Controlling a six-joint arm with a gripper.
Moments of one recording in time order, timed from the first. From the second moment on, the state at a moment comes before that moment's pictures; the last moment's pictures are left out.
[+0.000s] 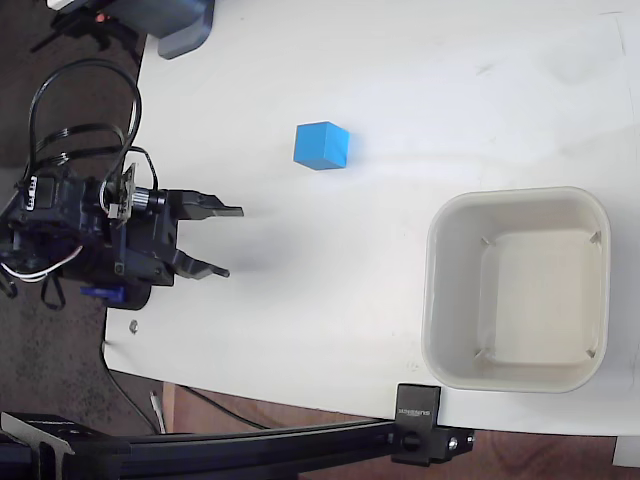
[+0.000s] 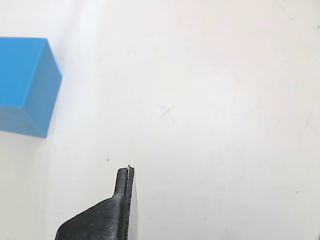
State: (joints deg) arm -1.8 173.7 172.6 45.0 1.2 1.4
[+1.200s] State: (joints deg) arm -13.2 139.4 139.9 46.7 10.6 12.8
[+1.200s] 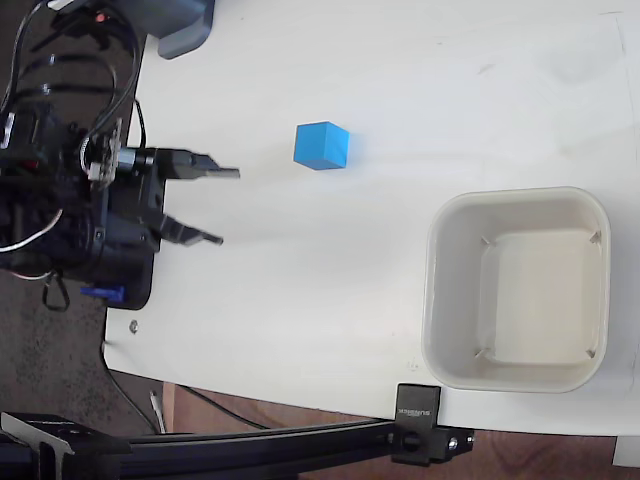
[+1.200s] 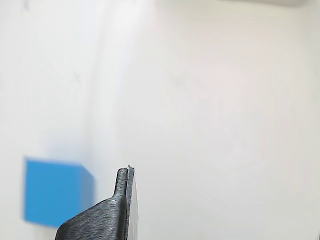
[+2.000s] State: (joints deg) arm -32.9 110.2 132.5 31.3 24.5 38.2
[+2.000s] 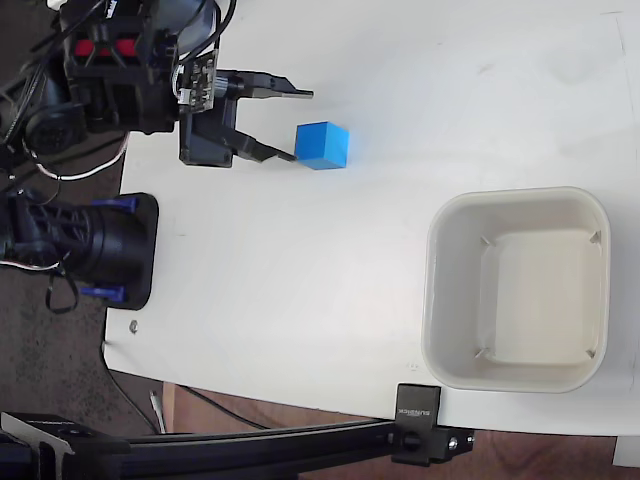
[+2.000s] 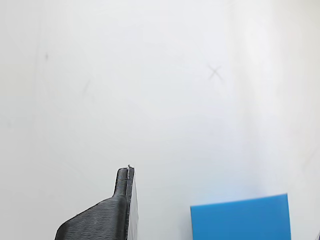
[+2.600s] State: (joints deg) arm -32.9 108.5 138.7 24.3 24.5 37.8
